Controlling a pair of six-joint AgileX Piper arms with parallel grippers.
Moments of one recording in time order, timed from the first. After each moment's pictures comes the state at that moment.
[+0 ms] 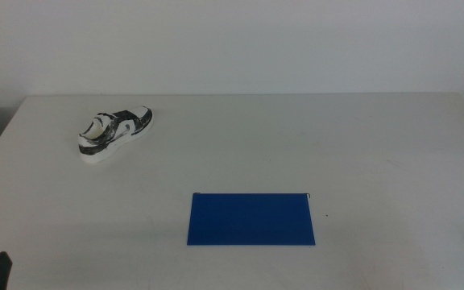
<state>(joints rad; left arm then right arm) 0.01 -0.01 0.03 -0.08 0.18 0.04 -0.03 -0.01 0.03 0.04 0.17 -0.06</state>
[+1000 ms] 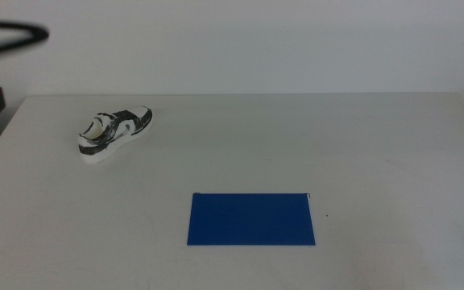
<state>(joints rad) 0.01 0.79 -0.76 -0.13 0.41 0.14 -0.03 -0.01 0.03 0.04 0.17 -0.06</state>
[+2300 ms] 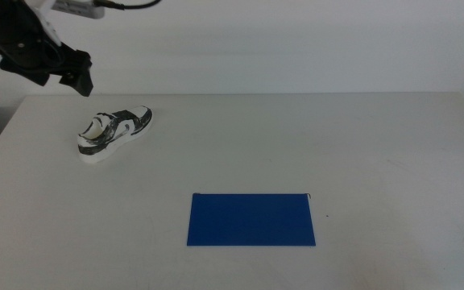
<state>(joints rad) 0.01 1.89 -1.79 -0.11 1.07 0.37 -0.03 -0.01 0.03 0.04 0.17 -0.06</state>
